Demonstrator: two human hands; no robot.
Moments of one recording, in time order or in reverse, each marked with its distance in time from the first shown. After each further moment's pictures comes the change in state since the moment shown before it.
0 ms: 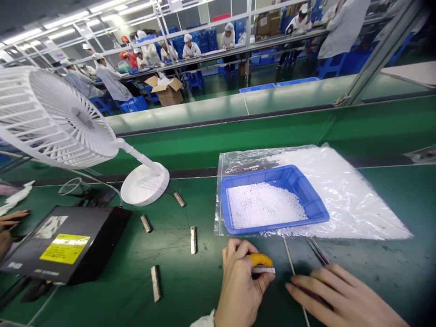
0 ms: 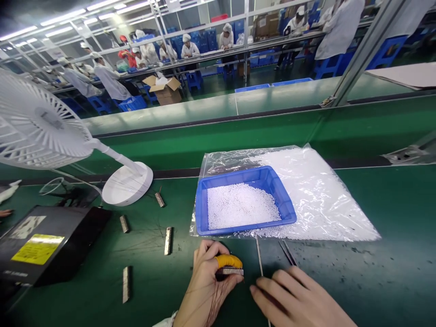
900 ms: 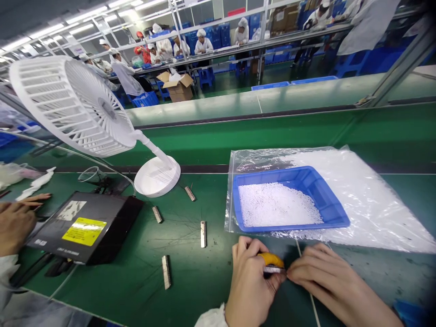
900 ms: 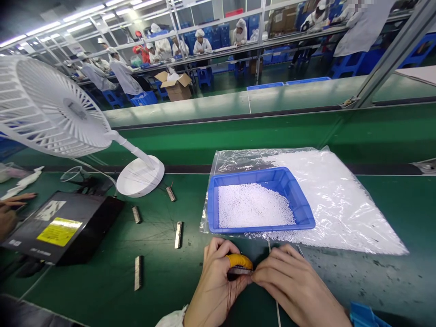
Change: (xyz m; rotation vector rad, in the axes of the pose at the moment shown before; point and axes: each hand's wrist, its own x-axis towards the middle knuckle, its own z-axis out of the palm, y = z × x) left_hand 0.000 -0.002 -0.002 -0.010 -0.016 0.062; right_hand 0.045 0.003 0.006 0.336 -0.045 0.194
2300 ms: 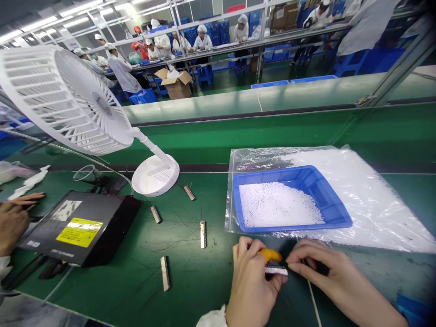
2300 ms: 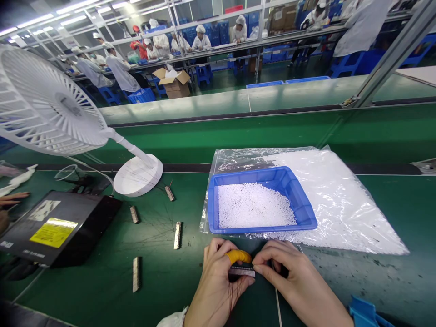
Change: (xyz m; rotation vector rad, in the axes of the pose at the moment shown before) left_hand 0.001 0.007 -0.006 0.016 -0.057 -0.028; right_hand 0.005 0.008 0.004 0.501 -0.312 0.814
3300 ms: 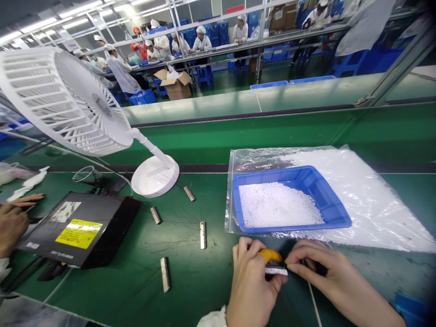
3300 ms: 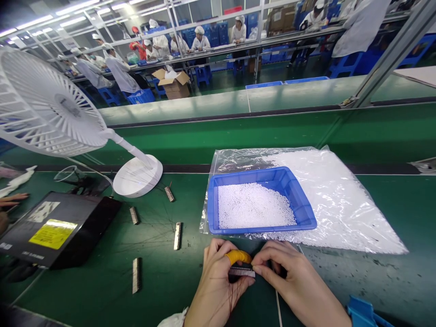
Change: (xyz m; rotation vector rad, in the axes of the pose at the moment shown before) left_hand 0.000 0.002 -0.001 0.002 -0.012 -0.011; right_hand 0.000 -0.007 0.000 -0.041 0.024 -0.068
